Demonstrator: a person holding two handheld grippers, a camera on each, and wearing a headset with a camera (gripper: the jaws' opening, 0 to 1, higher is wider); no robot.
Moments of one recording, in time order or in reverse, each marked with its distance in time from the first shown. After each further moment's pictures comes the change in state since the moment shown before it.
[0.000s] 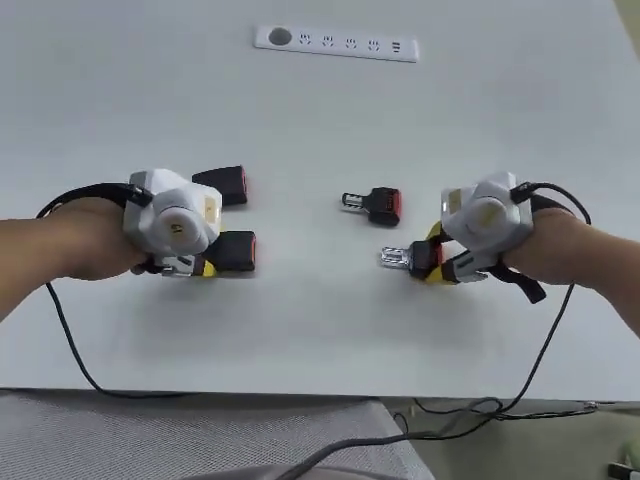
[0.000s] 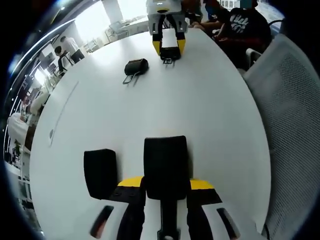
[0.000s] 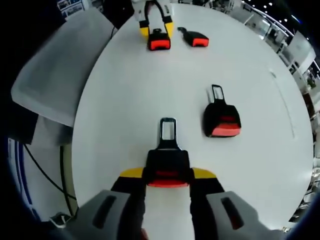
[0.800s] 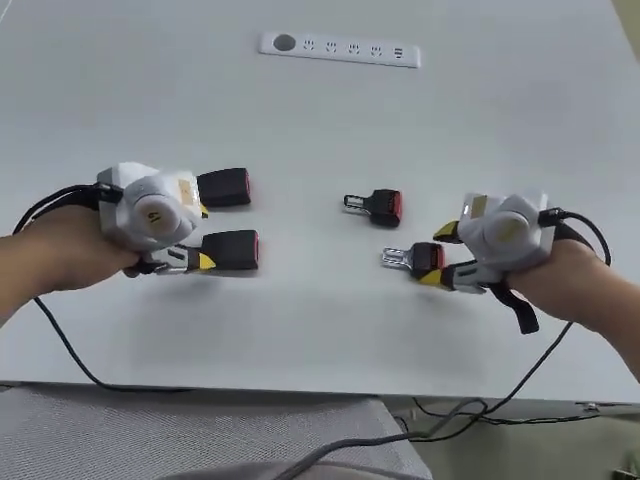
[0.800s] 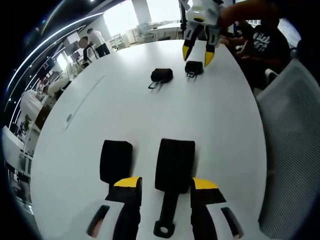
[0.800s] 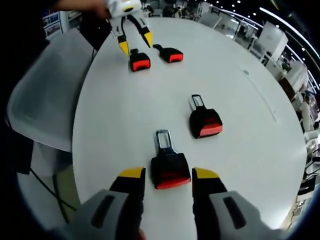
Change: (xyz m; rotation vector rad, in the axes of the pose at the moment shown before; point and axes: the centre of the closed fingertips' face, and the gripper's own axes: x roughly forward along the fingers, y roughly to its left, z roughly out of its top) left arm -0.020 0.011 0.004 -0.167 -0.062 0.098; right arm -0.017 0.001 0.006 0.172 -0.125 -0.169
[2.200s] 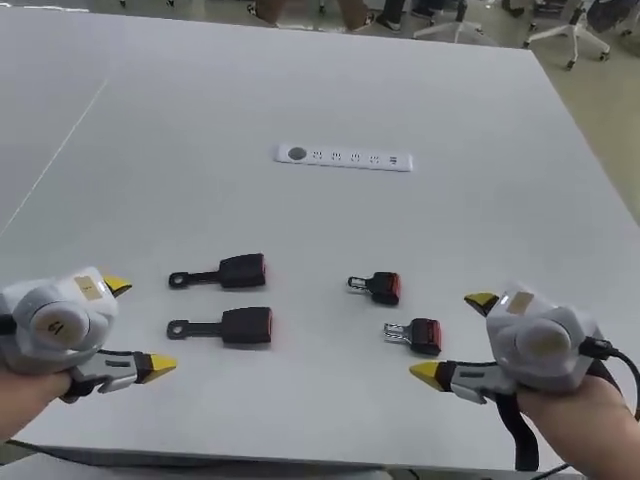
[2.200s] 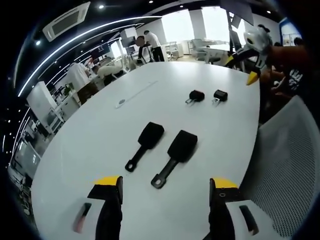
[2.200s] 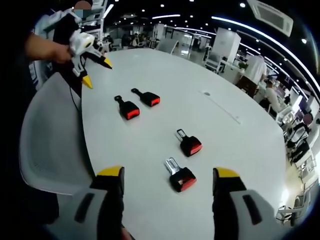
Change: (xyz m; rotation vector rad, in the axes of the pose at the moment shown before) left arm -0.113 -0.024 -0.033 -0.321 -0.124 0.313; right arm -0.085 0.036 0.049 0.237 -0.240 -0.283
